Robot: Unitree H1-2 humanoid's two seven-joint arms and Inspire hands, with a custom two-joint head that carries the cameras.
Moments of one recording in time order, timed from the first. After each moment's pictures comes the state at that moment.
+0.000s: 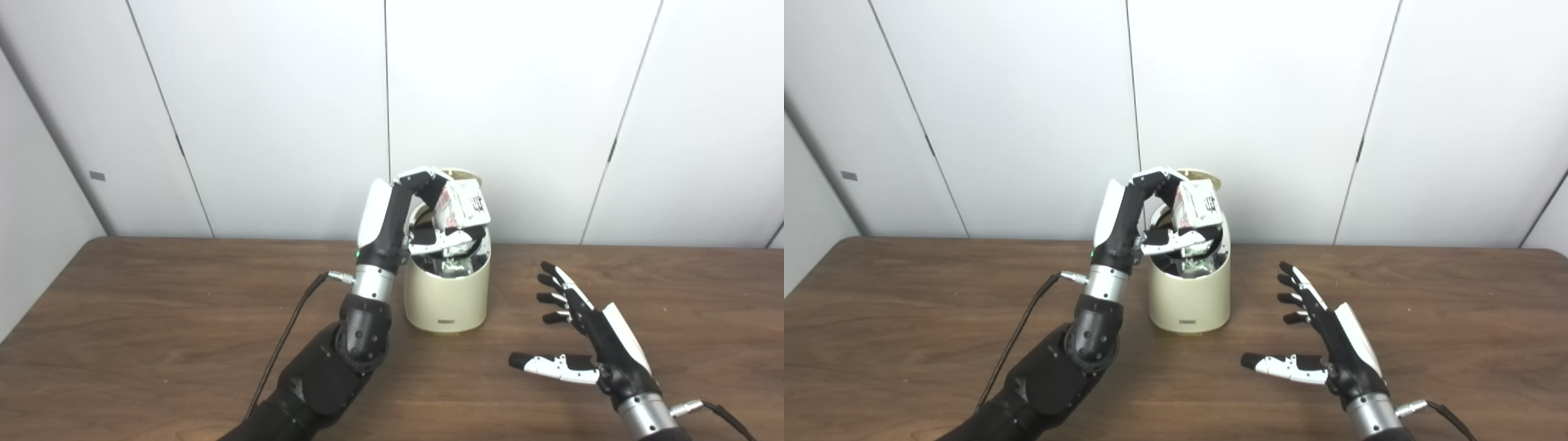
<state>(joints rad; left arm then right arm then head) -0.76 0.12 -0.55 0.58 0.24 -0.42 0.64 -0.15 -0.20 0.06 -0.12 -0.33 0.03 0.07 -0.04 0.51</state>
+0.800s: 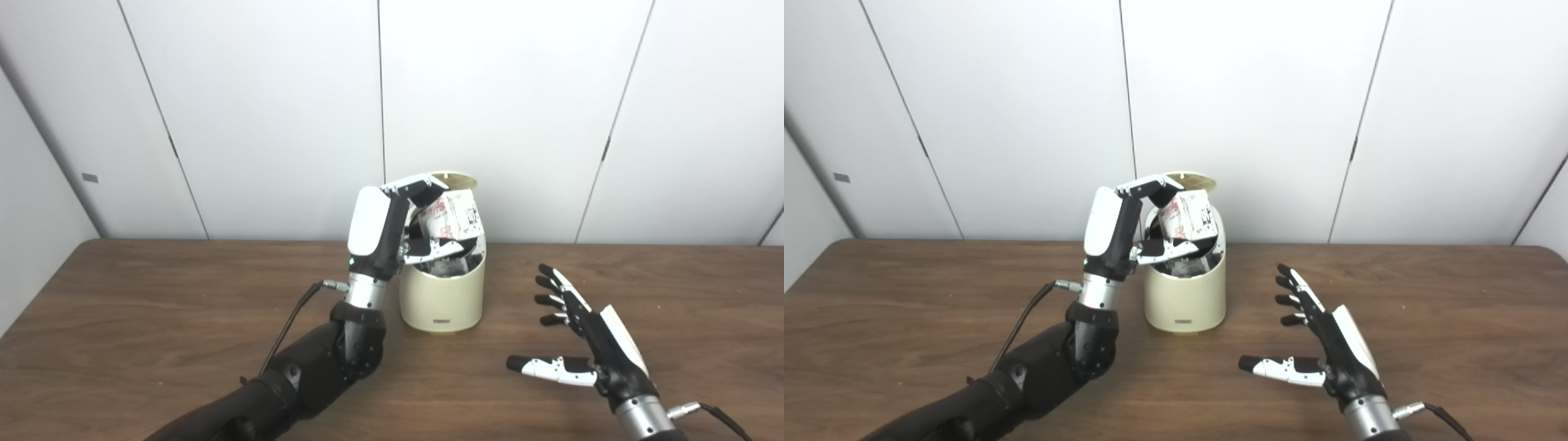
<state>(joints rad) -0.84 0.19 -0.84 0.70 0.23 -0.45 0.94 -0.14 -0.20 0.05 -0.13 -0.33 0.03 0.07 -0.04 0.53</state>
